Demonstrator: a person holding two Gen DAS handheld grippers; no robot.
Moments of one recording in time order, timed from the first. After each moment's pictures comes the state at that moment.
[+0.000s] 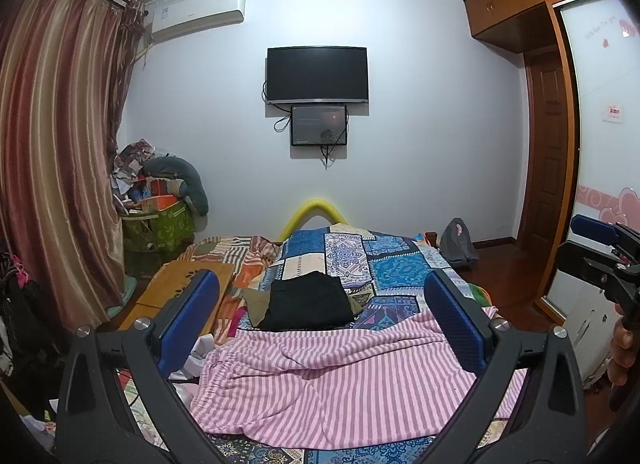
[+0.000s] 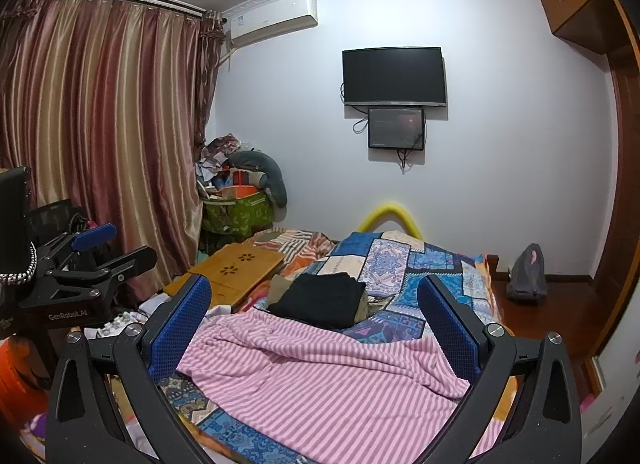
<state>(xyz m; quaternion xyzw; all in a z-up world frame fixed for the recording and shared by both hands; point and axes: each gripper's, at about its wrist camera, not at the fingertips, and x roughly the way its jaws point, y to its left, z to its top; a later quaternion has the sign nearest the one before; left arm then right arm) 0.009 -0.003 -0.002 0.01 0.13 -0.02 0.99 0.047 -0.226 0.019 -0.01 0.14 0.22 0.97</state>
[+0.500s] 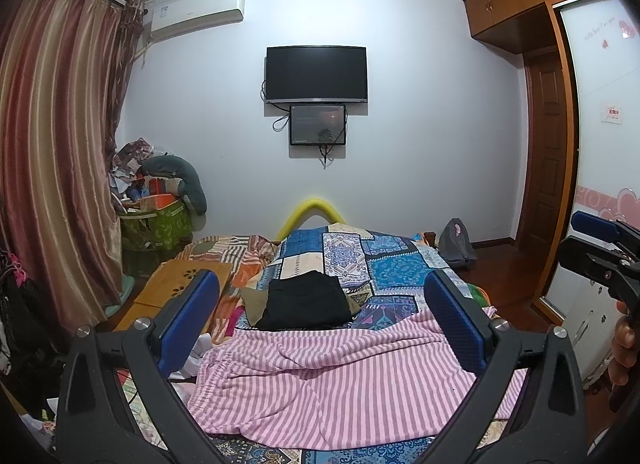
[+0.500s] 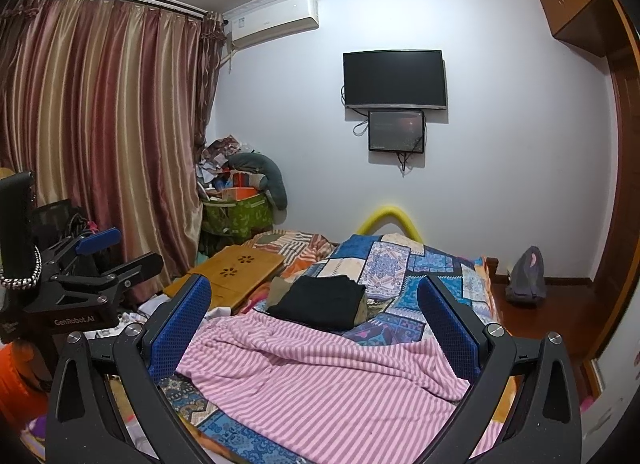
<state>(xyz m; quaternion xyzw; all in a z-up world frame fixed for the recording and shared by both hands) 0.013 -0.001 -0.006 0.01 0.13 -0.02 0.99 0.047 -0.222 0.022 -0.01 0.14 0.22 0.97</state>
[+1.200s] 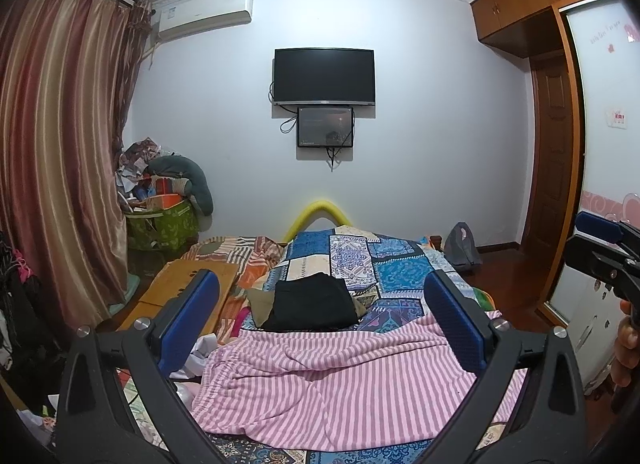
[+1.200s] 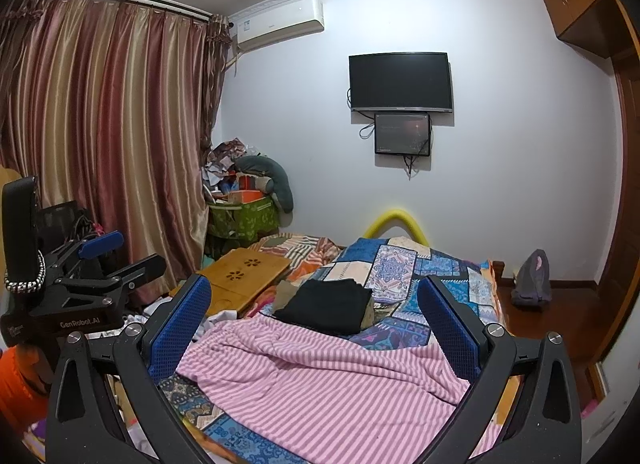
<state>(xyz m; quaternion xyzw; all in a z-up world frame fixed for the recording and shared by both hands) 0.014 0.000 -0.009 0.00 0.12 -0.01 0.99 0.046 -0.217 0.021 -0.01 0.13 0.23 0.96</state>
